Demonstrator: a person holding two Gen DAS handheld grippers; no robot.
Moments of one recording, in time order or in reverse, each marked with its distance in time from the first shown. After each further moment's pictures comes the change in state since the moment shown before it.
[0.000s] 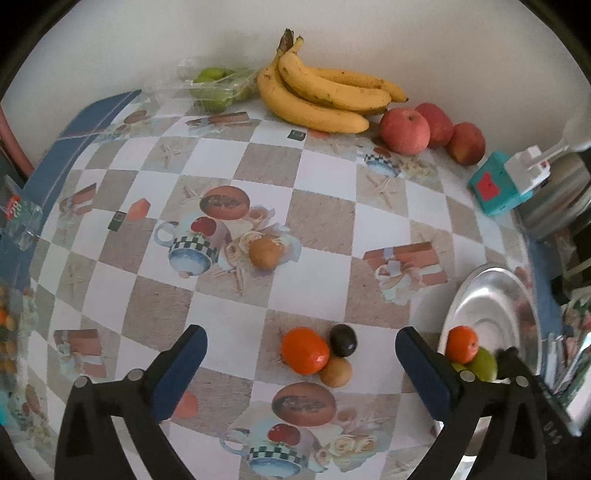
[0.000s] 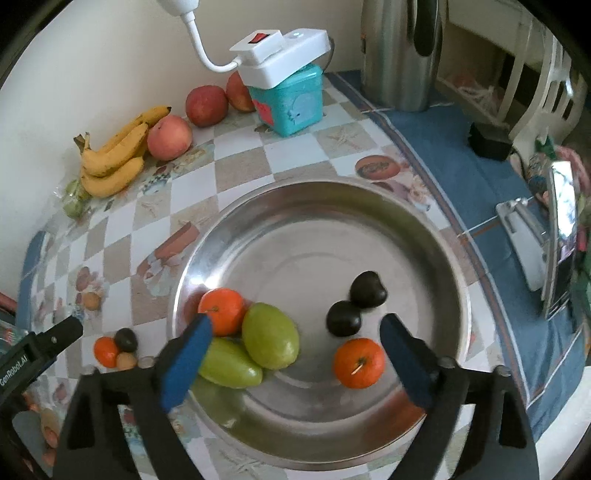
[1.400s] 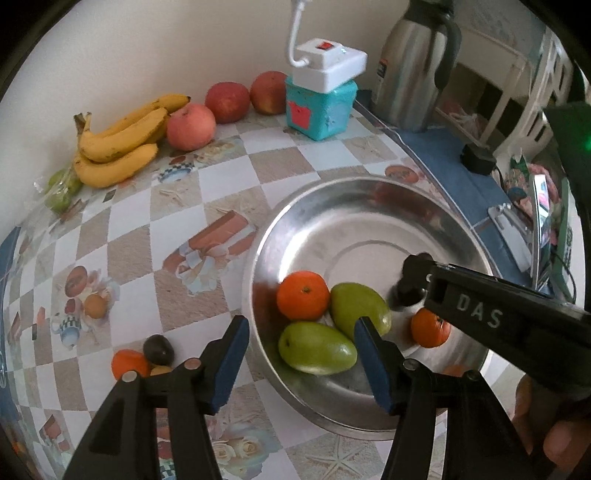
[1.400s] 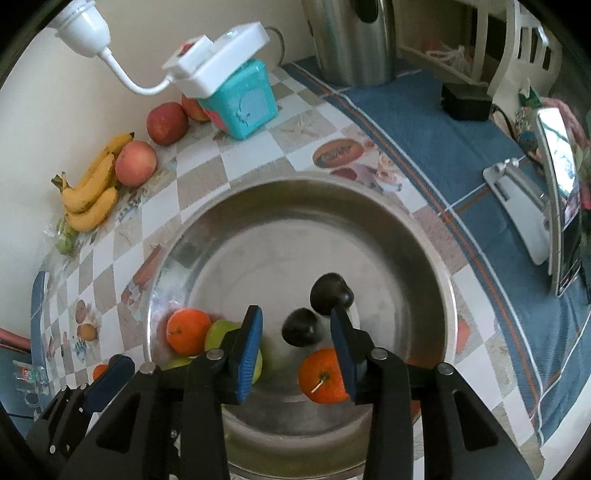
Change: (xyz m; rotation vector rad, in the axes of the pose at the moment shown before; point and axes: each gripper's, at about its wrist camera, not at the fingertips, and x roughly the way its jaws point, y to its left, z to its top) left arm -0.004 -0.145 -0.058 0.510 -0.048 -0.174; right arm 0.009 -0.038 0.007 0.152 0.002 0.062
